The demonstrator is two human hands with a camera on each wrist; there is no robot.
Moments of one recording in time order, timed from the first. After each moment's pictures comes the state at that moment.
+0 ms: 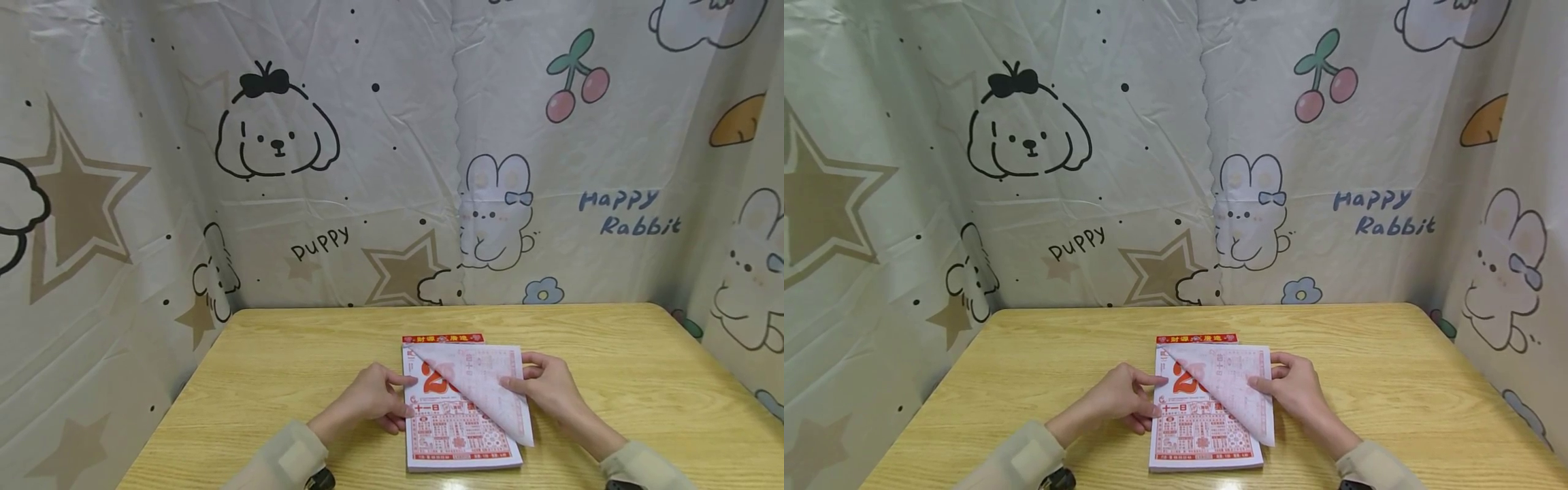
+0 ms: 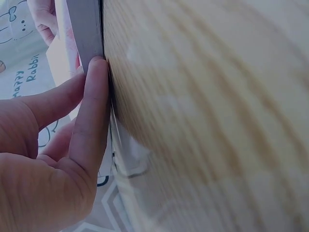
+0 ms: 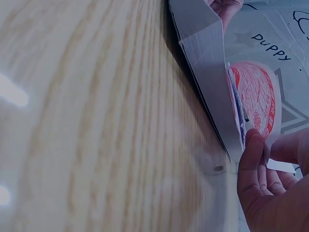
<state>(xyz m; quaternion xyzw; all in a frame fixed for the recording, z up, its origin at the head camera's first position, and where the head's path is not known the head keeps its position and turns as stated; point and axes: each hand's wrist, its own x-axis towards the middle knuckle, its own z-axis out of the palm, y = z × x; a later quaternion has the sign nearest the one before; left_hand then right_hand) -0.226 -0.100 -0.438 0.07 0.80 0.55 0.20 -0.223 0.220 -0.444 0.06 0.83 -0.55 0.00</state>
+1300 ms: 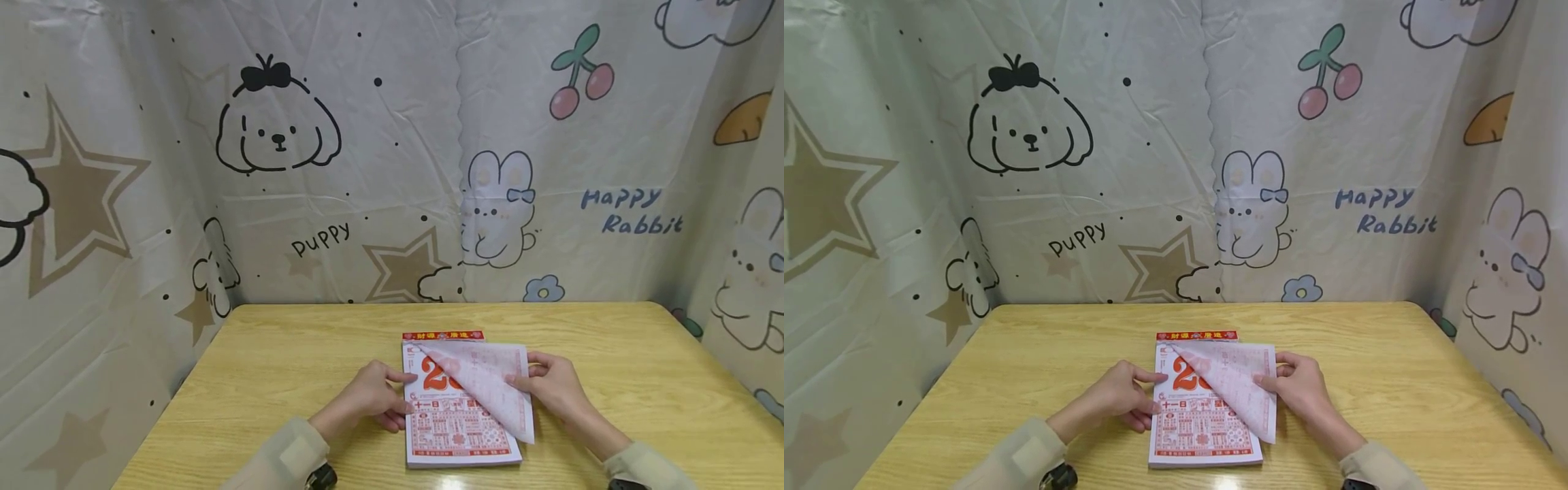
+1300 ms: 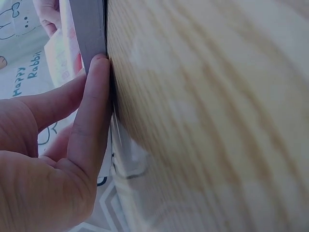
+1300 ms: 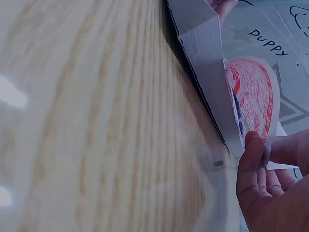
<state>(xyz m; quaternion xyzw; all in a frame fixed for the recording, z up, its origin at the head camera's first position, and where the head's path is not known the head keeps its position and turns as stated) -0.224 -0.098 -0.437 0.04 0.80 0.56 0.21 -0.222 0.227 -0.447 0.07 0.82 -0.57 0.00</state>
